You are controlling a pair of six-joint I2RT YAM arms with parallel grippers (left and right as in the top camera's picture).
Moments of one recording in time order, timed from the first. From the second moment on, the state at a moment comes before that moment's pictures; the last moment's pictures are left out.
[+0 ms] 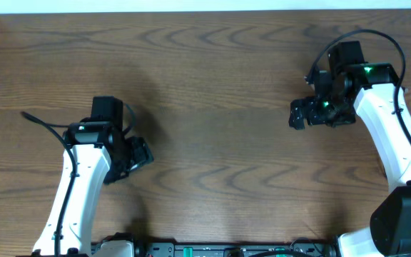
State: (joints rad) left arm 0.02 1.32 0.96 -1.16 0.05 -0.46; right arm 0.10 1.67 1.40 -1.19 -0.18 -0.03
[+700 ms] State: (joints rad) left arm 0.02 1.08 0.95 -1.23 0.08 -0.35; right arm 0.10 1.09 1.20 -1.08 -0.11 0.02
